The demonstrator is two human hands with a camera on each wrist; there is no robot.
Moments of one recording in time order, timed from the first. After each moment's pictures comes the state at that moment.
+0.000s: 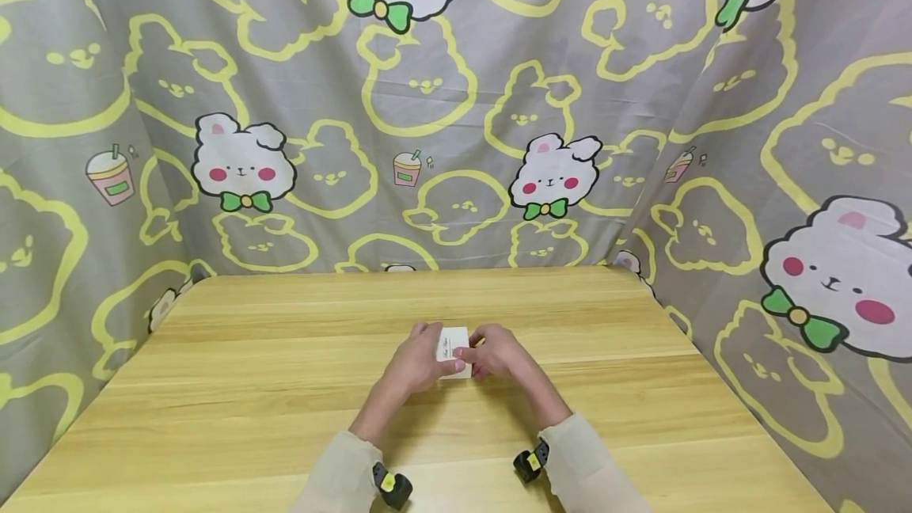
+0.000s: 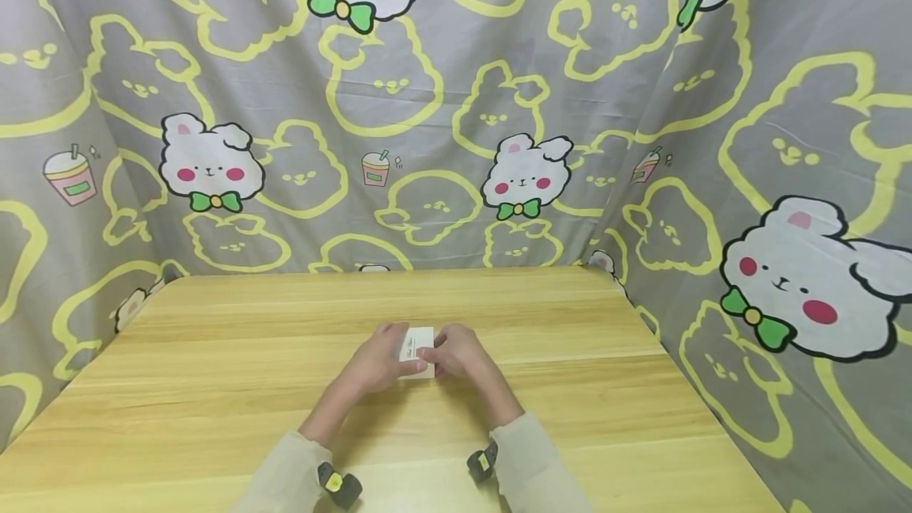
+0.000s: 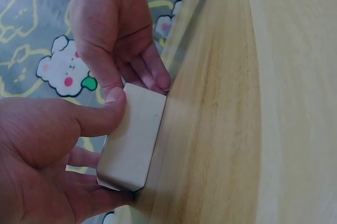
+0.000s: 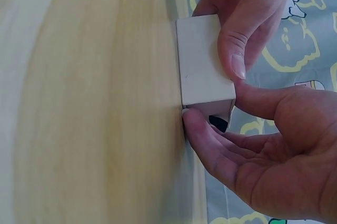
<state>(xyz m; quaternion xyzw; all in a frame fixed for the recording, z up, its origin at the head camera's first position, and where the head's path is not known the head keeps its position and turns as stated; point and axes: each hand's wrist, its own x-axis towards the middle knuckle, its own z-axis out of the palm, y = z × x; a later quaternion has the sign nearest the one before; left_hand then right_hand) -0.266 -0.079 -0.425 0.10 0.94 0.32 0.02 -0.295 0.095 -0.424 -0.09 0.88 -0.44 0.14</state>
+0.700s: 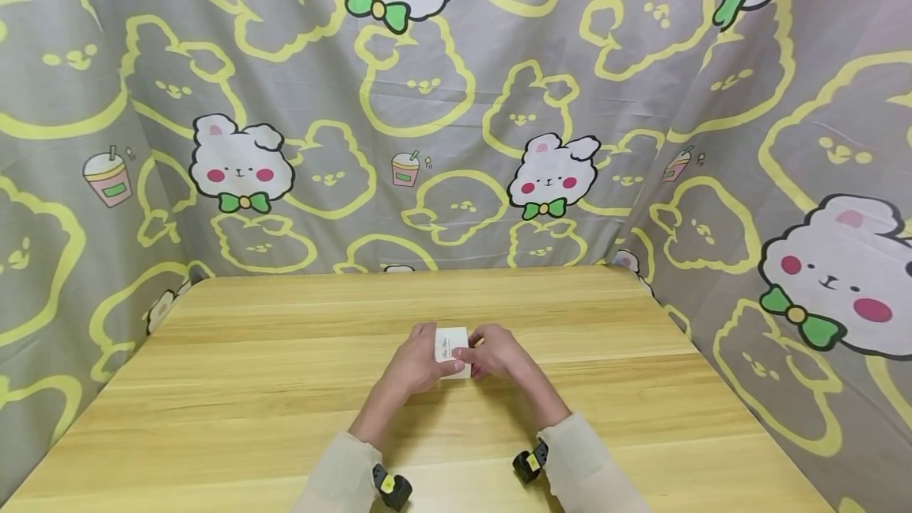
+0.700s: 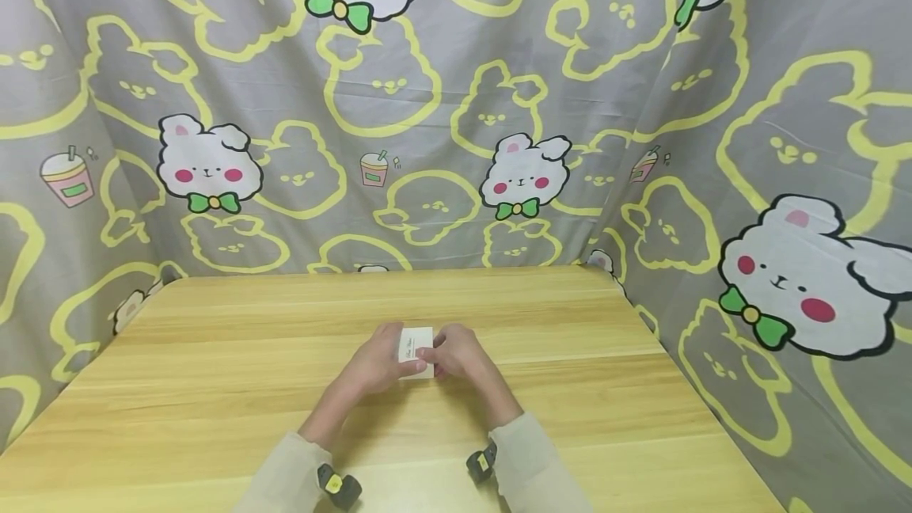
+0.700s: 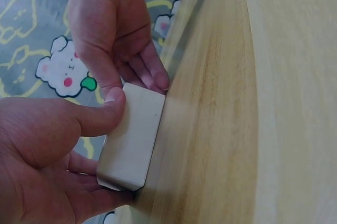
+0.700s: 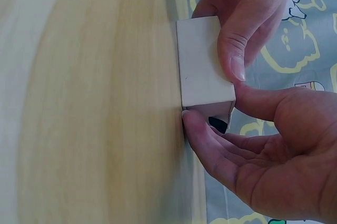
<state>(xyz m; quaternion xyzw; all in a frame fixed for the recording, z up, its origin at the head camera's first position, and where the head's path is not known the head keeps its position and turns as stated) -0.266 -0.078 -0.426 0.09 0.94 0.33 0.01 -0.294 0.095 -0.426 -0.09 0.87 -0.46 0.14</state>
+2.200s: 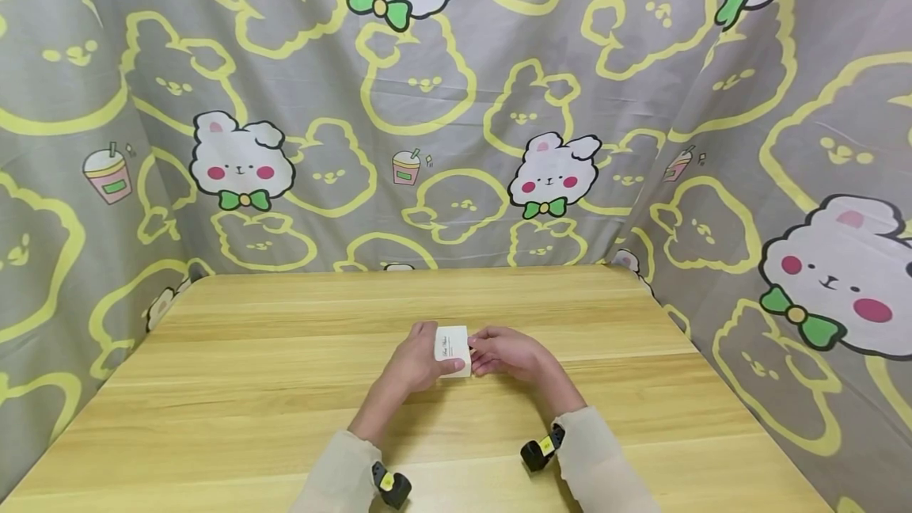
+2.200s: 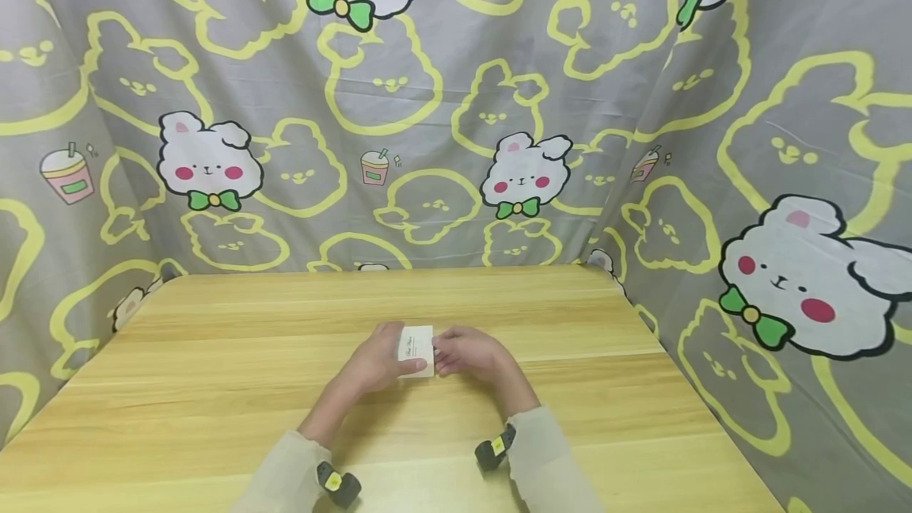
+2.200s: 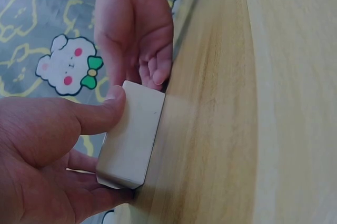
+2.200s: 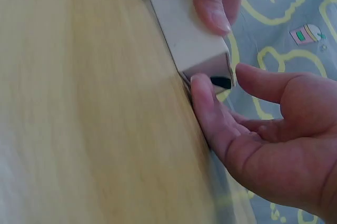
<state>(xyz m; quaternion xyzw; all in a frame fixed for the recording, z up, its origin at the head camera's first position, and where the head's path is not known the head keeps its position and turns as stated) -0.266 -0.079 -0.427 0.09 0.94 0.33 0.02 -0.312 0.123 -0.445 -0.11 0.72 -0.62 0.27</state>
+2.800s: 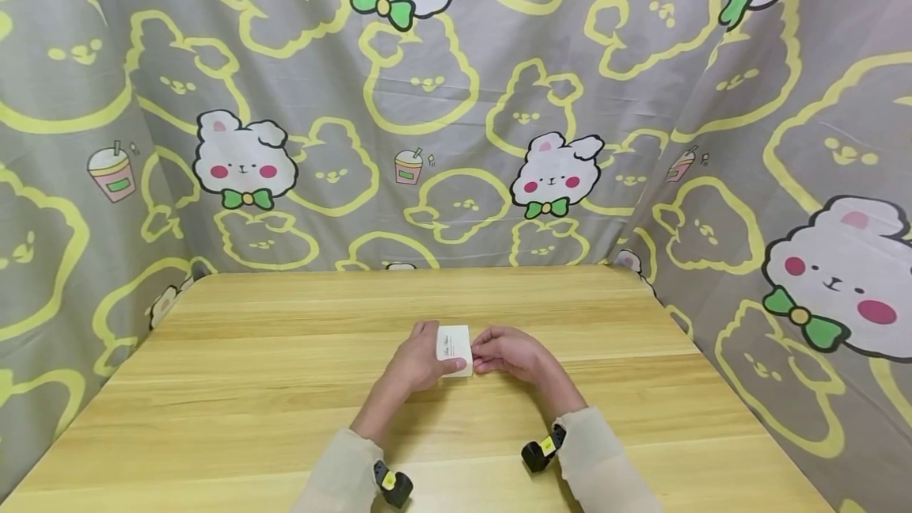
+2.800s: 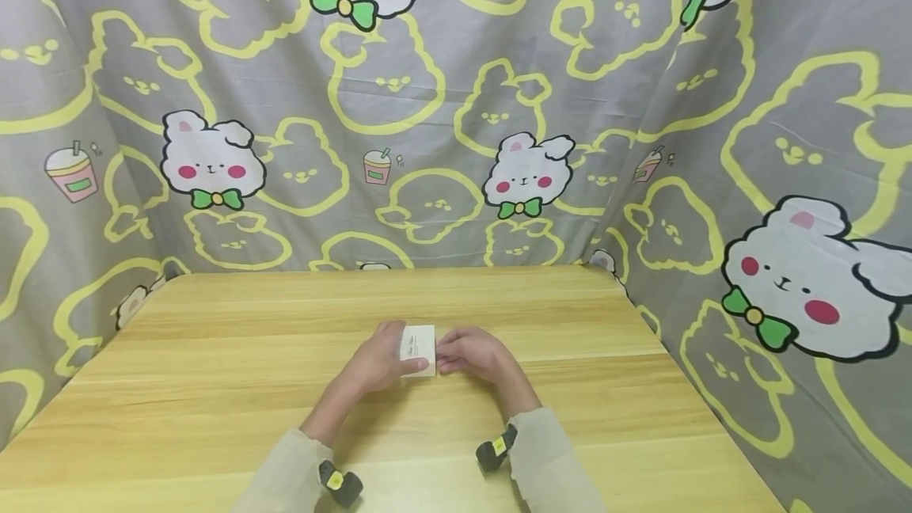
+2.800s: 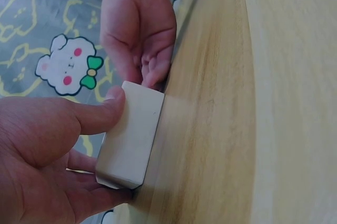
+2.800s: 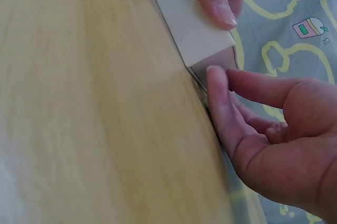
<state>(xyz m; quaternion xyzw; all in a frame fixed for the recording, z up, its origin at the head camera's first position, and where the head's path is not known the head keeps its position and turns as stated) -0.266 -0.078 -0.427 0.08 0.94 0.33 0.02 -0.317 0.126 -0.454 -0.10 0.69 -0.66 0.27</state>
